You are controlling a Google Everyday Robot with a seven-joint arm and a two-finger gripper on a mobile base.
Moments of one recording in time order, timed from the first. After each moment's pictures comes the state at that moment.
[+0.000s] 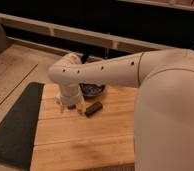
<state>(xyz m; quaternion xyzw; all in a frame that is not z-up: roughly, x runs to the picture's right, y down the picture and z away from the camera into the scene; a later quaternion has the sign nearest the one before) -0.108 0.102 0.702 -0.26 0.23 0.64 0.69</state>
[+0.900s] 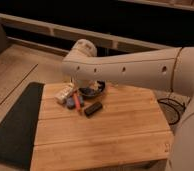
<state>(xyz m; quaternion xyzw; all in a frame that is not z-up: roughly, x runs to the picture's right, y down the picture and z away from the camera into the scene) -0.048 -0.006 0.692 -0.11 0.11 0.69 0.71</state>
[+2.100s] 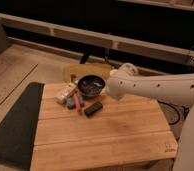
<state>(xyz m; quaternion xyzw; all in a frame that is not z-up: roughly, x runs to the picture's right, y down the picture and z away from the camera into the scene) 0.088 0.047 0.797 -0.12 0.12 0.84 0.51</state>
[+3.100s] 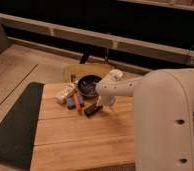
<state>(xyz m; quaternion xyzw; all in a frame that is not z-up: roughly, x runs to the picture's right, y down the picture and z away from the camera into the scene) 0.056 0.111 0.901 -0.15 0.22 0.78 0.56</state>
